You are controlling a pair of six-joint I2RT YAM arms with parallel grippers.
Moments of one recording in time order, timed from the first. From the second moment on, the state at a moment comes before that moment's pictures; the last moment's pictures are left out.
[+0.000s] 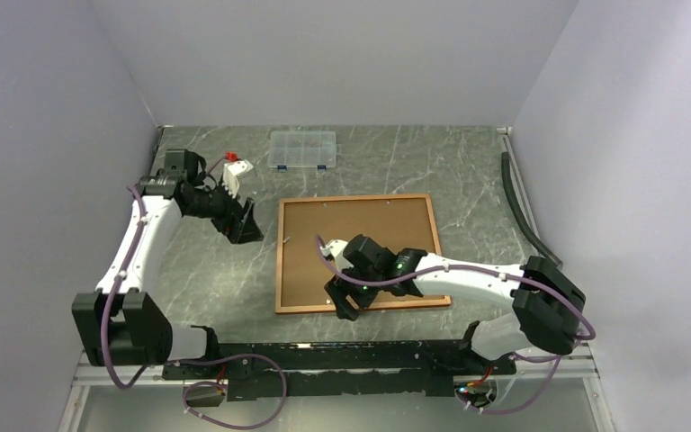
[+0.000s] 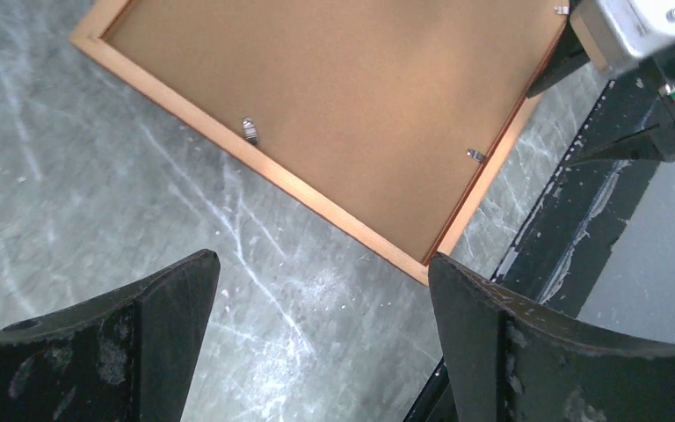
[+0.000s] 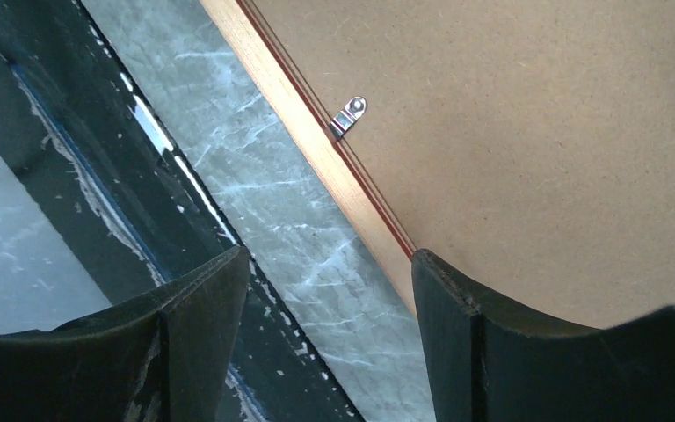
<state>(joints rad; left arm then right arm) 0.01 1.35 1.19 -1.01 0.81 0.65 1.01 1.41 0.80 -0.36 -0.24 0.22</state>
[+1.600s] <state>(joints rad) 0.03 0.59 0.78 -1.04 0.84 1.67 1.09 1.56 1.44 -0.62 -0.23 0.05</state>
